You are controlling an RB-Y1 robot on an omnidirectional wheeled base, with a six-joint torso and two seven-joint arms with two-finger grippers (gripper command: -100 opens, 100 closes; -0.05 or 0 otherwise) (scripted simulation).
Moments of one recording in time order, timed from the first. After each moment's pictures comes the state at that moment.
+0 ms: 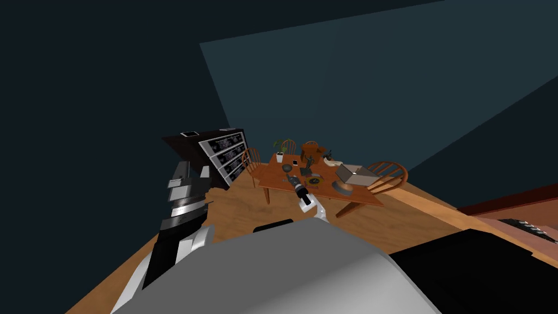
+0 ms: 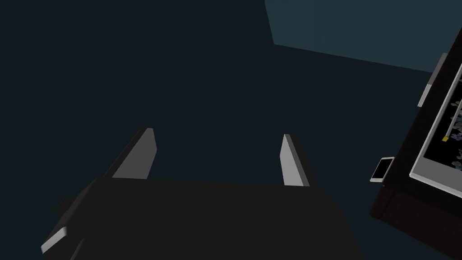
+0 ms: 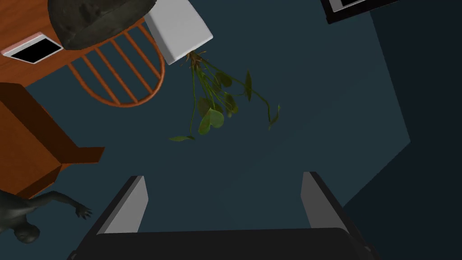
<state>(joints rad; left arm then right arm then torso) 0.51 0.01 0.07 -2.36 -0.11 -0.41 0.16 0.15 -0.18 0.11 -1.56 0.42 -0.14 0.49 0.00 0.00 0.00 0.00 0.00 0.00</state>
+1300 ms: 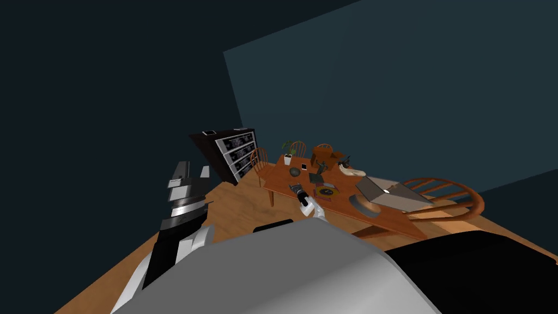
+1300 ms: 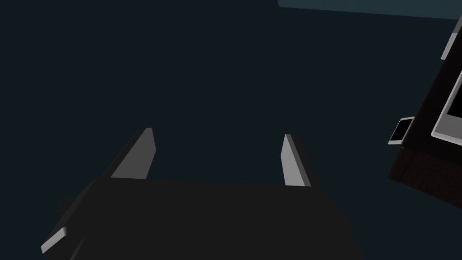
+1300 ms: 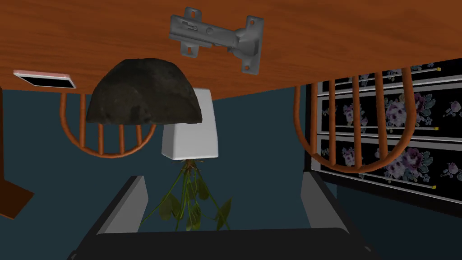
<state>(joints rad) 0.51 0.01 0.07 -2.36 -0.11 -0.41 0.16 0.07 -0.21 0.11 -1.25 0.58 0.02 0.81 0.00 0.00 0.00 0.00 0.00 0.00</state>
